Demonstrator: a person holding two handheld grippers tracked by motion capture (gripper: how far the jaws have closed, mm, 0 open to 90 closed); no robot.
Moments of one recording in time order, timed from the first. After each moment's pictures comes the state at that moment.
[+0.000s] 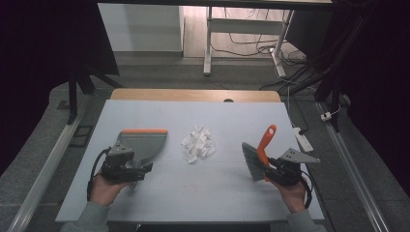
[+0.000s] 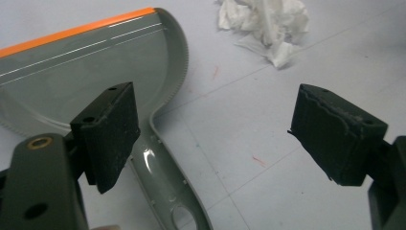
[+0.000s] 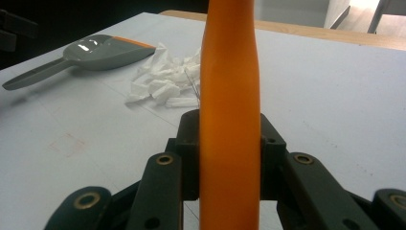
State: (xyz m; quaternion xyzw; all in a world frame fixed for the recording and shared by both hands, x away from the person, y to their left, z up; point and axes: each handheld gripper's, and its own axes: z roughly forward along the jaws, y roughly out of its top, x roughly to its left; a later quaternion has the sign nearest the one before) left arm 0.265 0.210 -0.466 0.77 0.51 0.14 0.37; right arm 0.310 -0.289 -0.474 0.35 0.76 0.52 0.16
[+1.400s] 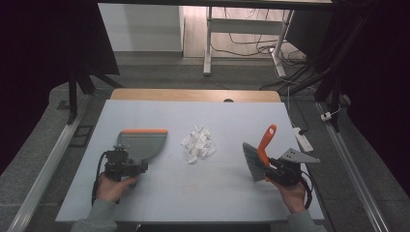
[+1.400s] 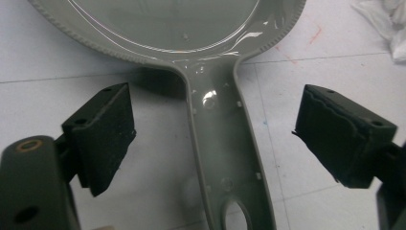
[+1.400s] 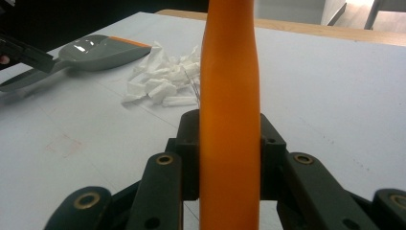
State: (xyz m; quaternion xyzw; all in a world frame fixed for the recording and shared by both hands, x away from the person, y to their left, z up) left arm 0.293 0.217 -0.509 0.69 0.66 0.09 0.27; right arm 0.310 -0.289 -0.476 0.36 0.76 0.51 0.16
